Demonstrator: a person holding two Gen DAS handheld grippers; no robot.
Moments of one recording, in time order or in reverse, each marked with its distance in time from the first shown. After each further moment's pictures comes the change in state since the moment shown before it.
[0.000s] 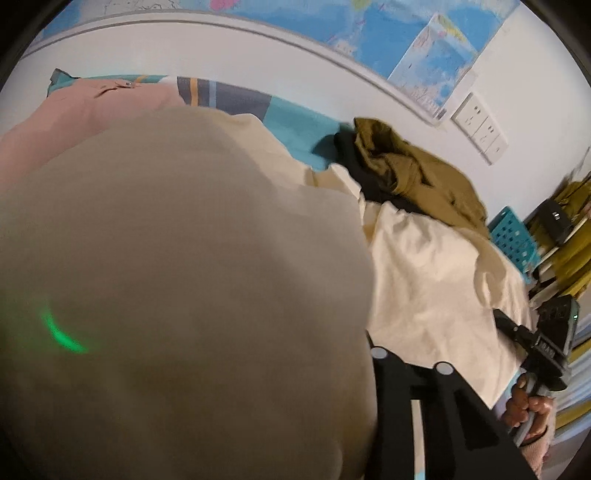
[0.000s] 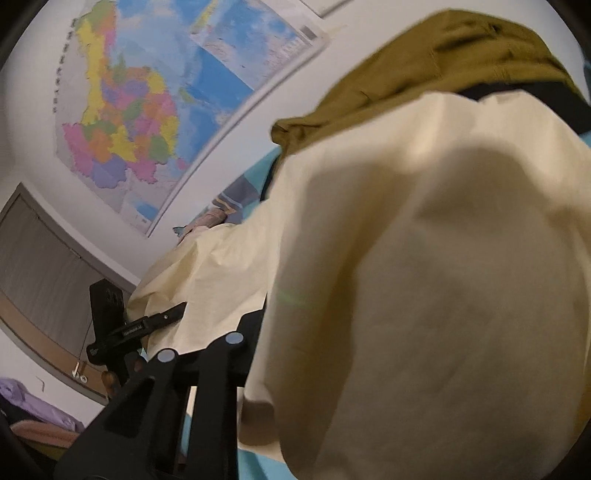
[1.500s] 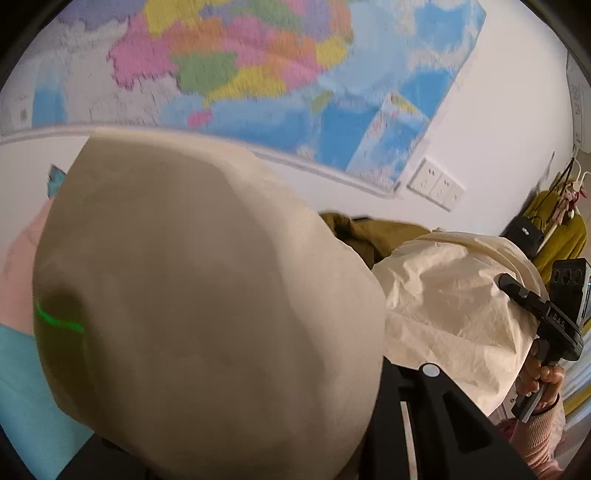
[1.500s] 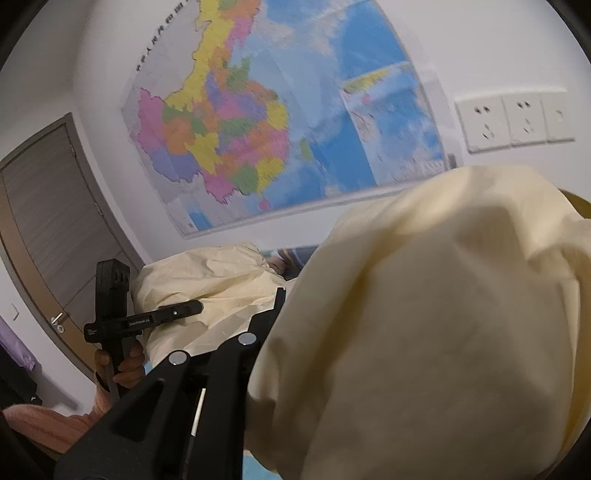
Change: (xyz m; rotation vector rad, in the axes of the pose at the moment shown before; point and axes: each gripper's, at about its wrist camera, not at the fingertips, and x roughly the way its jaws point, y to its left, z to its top) left arm -0.109 -0.013 0.069 0.102 -0.187 -0.042; right arm -0.025 0.160 0.089 -0.364 -0.124 0.045
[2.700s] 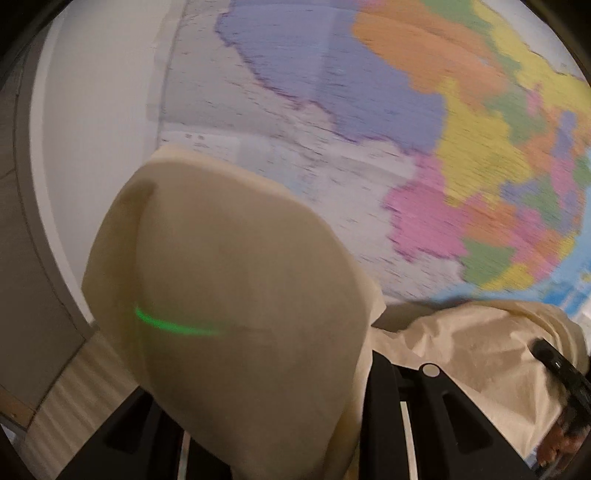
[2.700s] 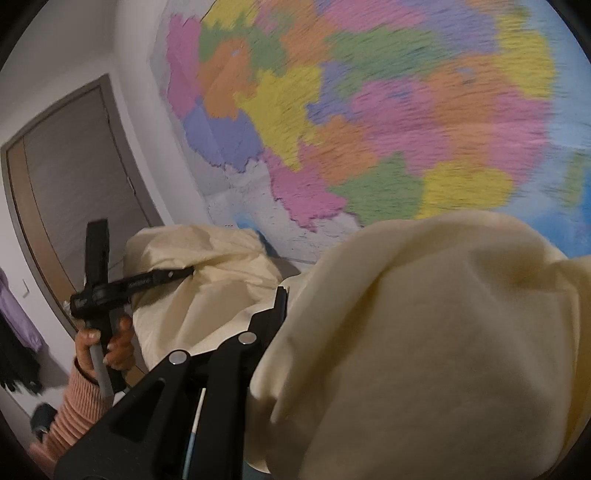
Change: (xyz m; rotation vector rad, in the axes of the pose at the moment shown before) left arm -0.068 0.241 0.179 -0.166 -0.246 0.541; right arm 0.310 0.148 0.087 -0.151 0.058 0.234
